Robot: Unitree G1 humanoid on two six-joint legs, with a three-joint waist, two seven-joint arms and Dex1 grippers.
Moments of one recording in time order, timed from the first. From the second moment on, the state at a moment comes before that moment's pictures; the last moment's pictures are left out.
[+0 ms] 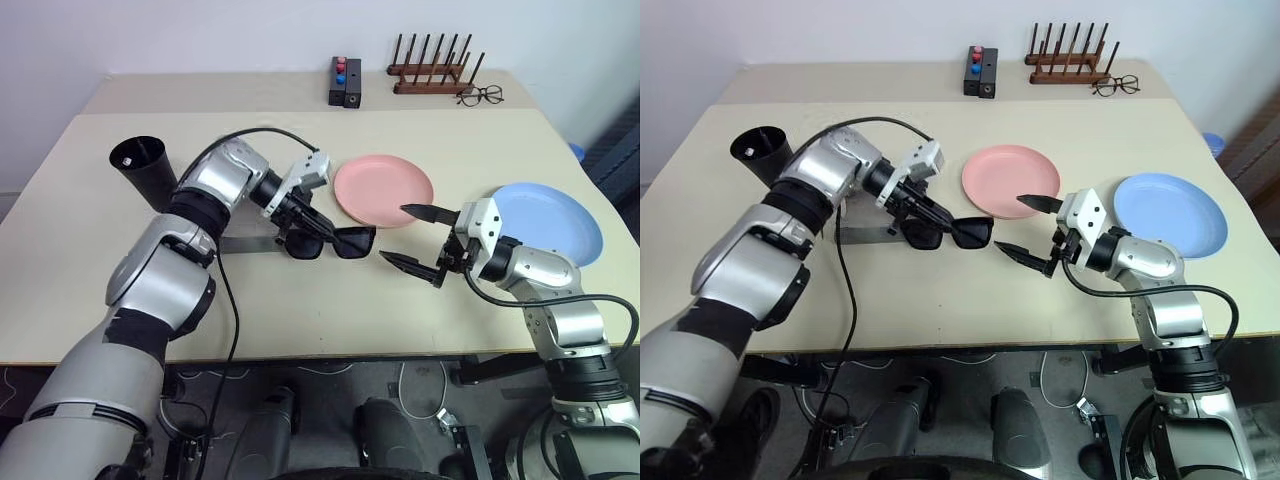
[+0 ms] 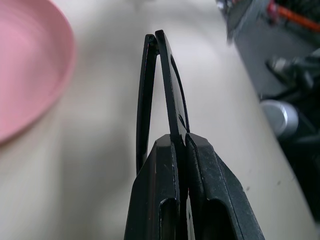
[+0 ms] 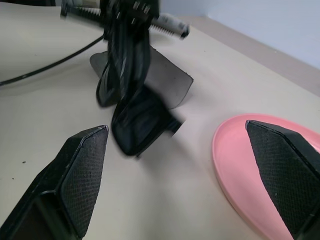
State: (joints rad) left arm -1.36 0.38 -0.54 1.06 -0.24 0.23 -1.61; right arm -0.33 -0.60 -0.04 -0.05 0.38 0.10 1.00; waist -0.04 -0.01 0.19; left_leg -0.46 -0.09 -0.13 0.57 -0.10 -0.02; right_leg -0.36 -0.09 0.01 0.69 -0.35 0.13
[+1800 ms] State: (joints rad) left arm -1.33 0.58 -0.25 1.33 0.13 -0.28 -1.51; right arm -0.33 -0.59 -0.05 -0.11 0.44 0.17 1.00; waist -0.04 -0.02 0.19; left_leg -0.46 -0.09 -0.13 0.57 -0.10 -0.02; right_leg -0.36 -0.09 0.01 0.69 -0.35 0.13
